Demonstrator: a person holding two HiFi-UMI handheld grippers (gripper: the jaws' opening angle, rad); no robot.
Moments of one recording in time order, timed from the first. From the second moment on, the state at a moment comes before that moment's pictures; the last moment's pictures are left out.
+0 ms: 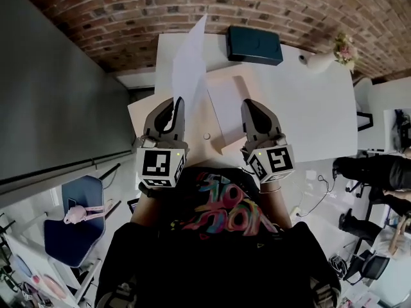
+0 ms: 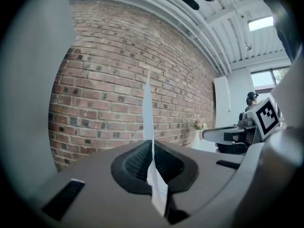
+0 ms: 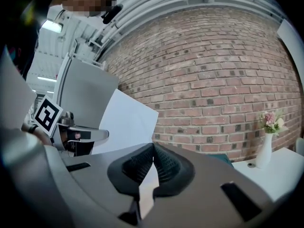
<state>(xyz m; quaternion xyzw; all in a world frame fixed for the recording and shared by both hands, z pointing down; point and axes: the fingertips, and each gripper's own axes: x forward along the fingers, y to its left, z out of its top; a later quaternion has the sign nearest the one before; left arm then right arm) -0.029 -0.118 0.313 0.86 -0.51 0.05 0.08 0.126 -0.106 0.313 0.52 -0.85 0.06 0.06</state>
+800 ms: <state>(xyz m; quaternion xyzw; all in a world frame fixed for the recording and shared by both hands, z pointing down) -0.018 -0.117 0.328 0.85 -0.52 0.06 0.05 0.150 -0.100 0.319 0.52 -0.85 0.05 0.06</state>
